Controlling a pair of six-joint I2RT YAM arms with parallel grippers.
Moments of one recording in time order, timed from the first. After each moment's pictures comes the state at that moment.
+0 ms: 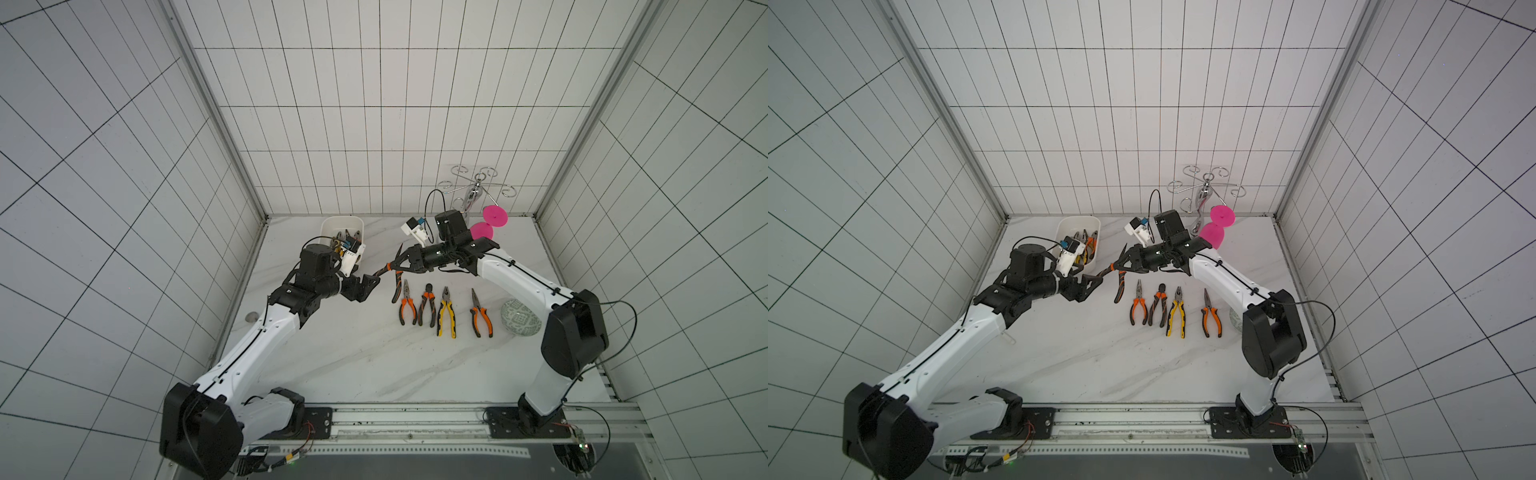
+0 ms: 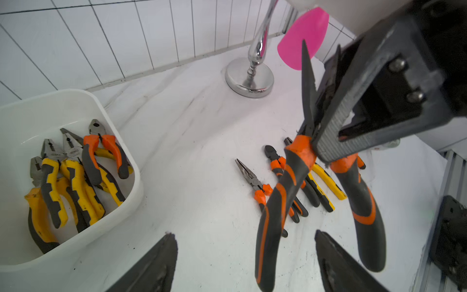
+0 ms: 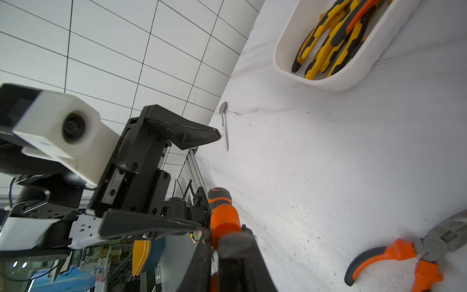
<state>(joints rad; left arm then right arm) -0.34 1.17 0.91 -0.35 0.47 0.06 0.63 1.75 1.47 -0.42 -0.93 0.45</state>
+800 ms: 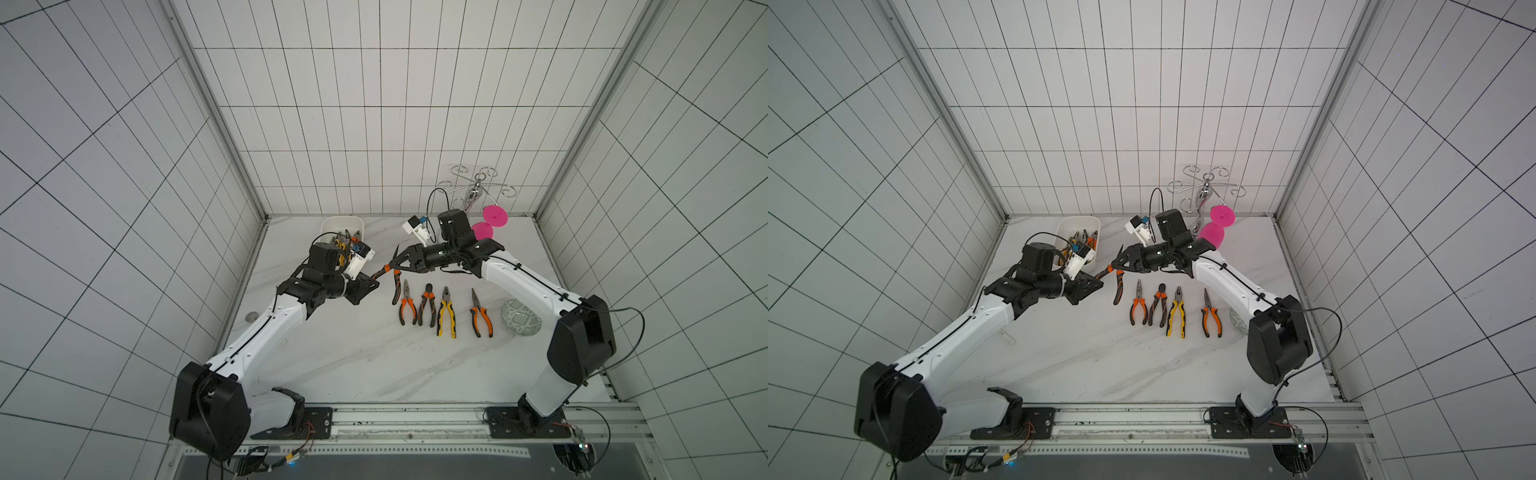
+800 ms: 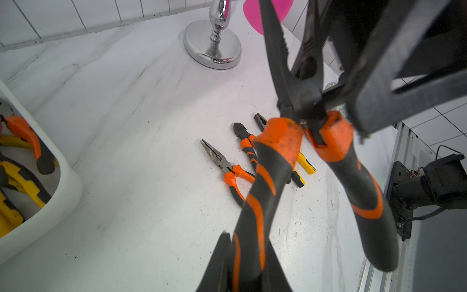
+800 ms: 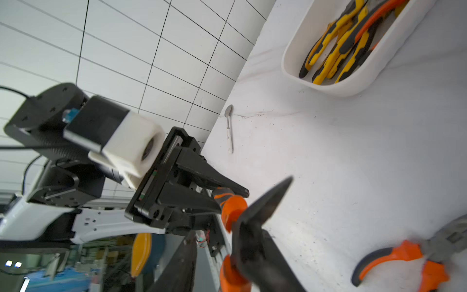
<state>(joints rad) -0.35 1.26 0.96 -0.40 0.58 0.04 0.64 1.66 1.42 -0.36 -0.83 0.52</state>
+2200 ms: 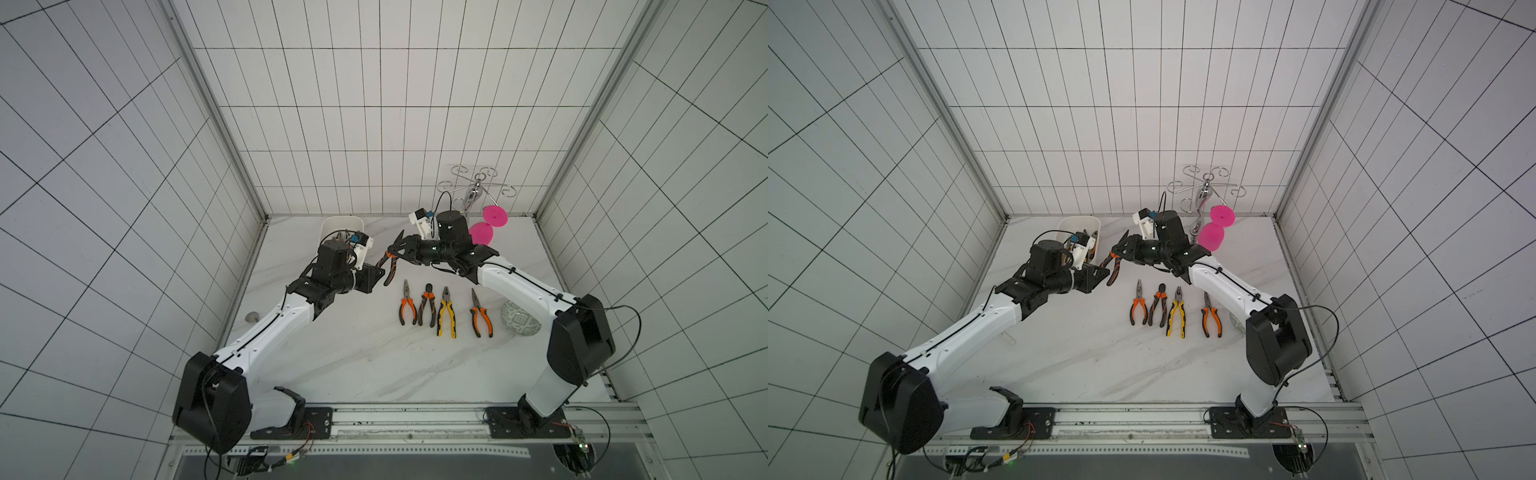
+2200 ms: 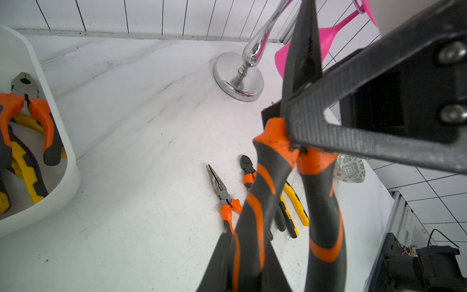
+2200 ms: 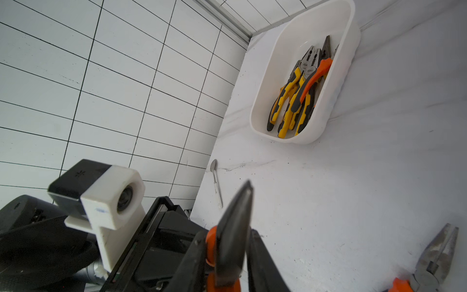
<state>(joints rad) -0.42 1.31 0.96 -0.23 0.43 -0.27 0.67 1.71 1.39 -0.12 -0.61 0.75</state>
